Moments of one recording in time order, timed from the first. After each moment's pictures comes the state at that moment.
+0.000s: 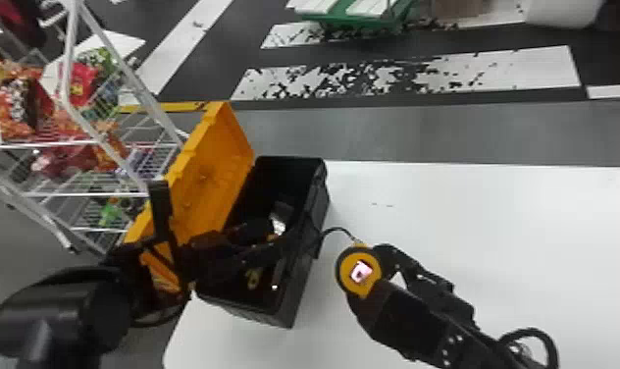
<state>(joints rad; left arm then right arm) 0.38 0.39 0.44 -2.05 0.51 0.92 -0.94 0.26 -0.19 0.79 -2.12 0.67 0.63 0.44</state>
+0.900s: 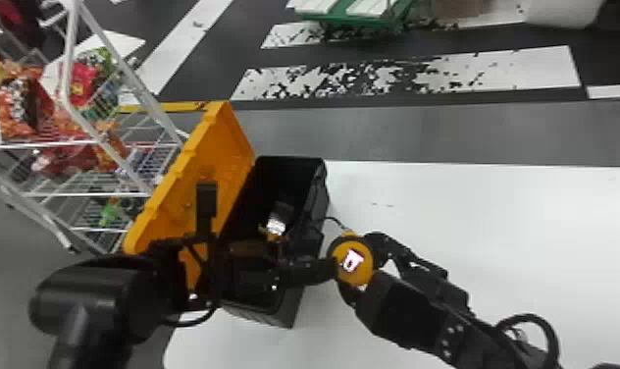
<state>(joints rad) 0.33 0.40 0.29 -2.08 0.47 1.04 -1.03 0.24 -0.19 0.78 -2.12 0.65 0.56 0.46</state>
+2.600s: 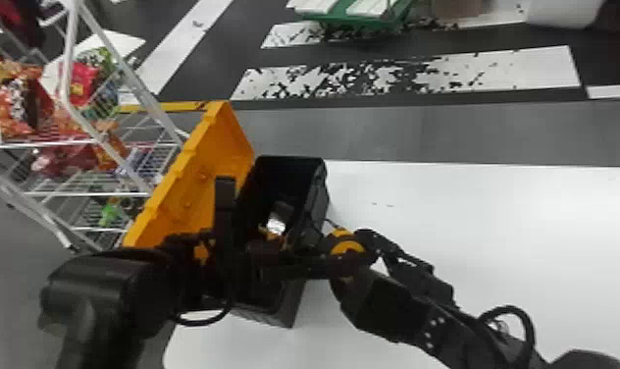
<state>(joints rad) 0.30 0.37 0.23 -2.15 0.51 1.16 -0.99 0.20 -0.17 0.82 -2.07 0.65 0.57 0.46</state>
